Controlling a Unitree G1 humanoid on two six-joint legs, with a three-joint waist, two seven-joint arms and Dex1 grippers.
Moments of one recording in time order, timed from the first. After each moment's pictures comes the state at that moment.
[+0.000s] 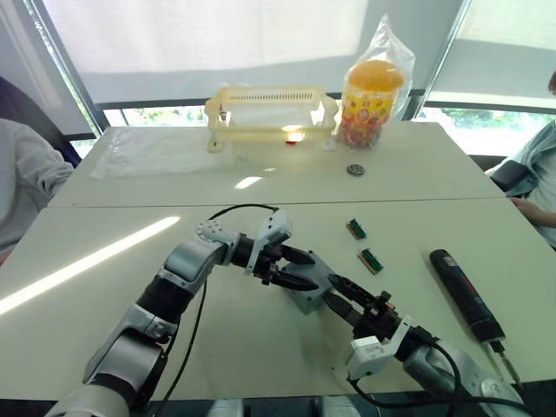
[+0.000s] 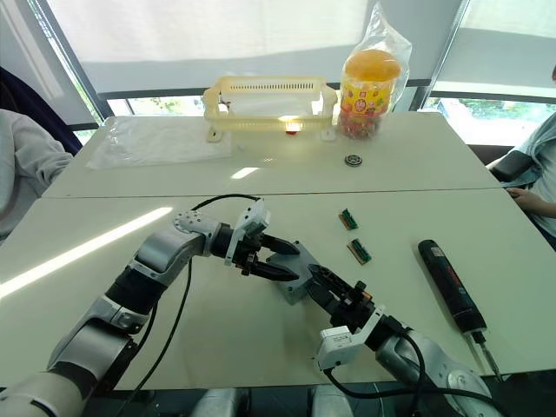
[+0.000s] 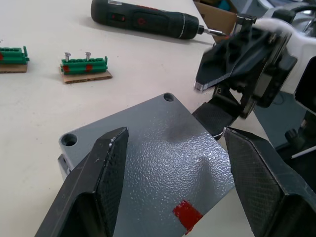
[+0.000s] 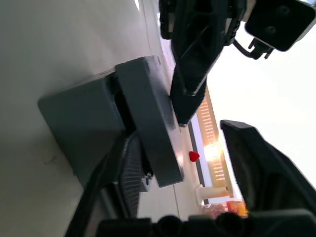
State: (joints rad) left arm -0.75 0.38 -0.37 0.18 -0.34 0.53 -1.28; right arm 0.16 -0.66 0.15 -0.33 -0.89 -0.51 -0.01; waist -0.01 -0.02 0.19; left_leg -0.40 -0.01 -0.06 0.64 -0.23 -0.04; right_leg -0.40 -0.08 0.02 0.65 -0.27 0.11
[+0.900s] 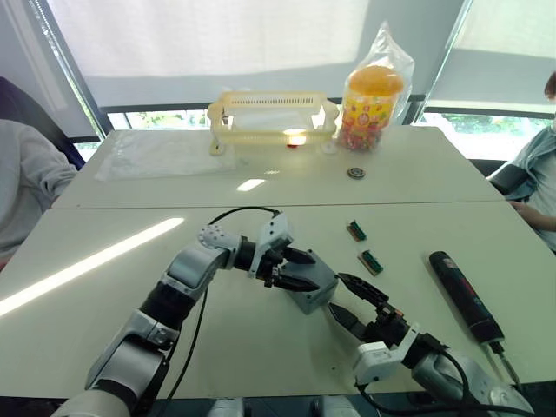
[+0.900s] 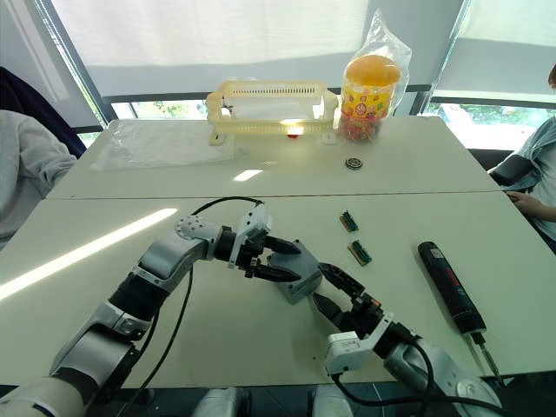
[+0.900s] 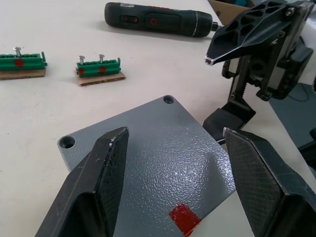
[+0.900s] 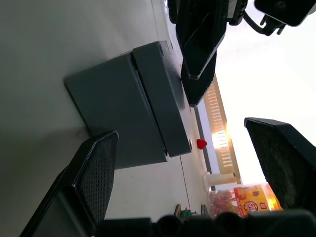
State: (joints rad) left arm -0.72 0.36 -0.36 0.18 -0.29 0.47 -1.22; right arm 0.22 -0.67 0.12 -0.31 -0.85 -0.51 -0.02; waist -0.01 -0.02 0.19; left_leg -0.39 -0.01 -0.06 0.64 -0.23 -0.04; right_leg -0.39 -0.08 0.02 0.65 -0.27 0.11
